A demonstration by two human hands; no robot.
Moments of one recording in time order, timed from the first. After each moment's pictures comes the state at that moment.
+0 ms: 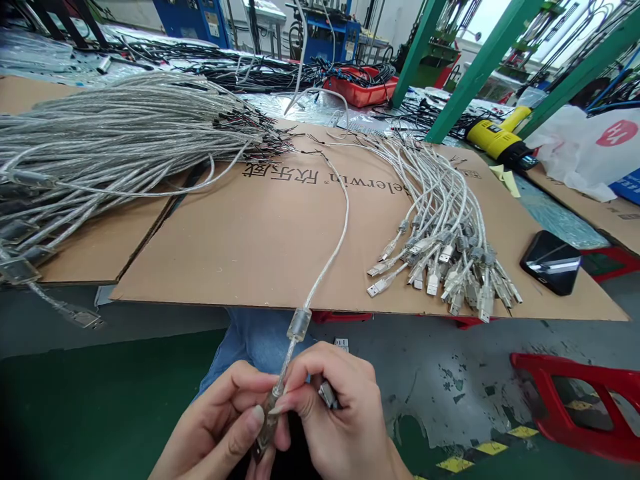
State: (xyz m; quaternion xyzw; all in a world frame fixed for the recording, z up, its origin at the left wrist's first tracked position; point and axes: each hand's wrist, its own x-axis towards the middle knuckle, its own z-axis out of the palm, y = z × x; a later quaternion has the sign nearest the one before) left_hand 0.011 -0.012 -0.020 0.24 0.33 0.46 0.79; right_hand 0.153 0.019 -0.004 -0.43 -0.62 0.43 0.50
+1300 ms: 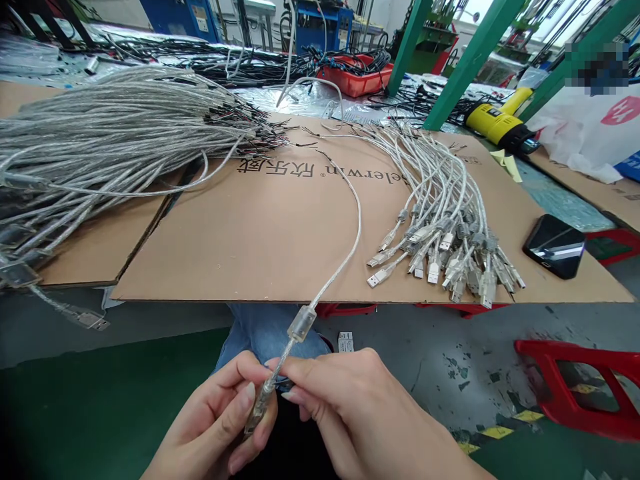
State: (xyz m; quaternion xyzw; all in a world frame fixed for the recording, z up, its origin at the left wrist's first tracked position) left_hand 0.007 -0.003 -0.026 0.22 0.26 0.46 0.82; right_hand 0.183 0.028 0.032 -0.39 -0.84 0.33 0.19
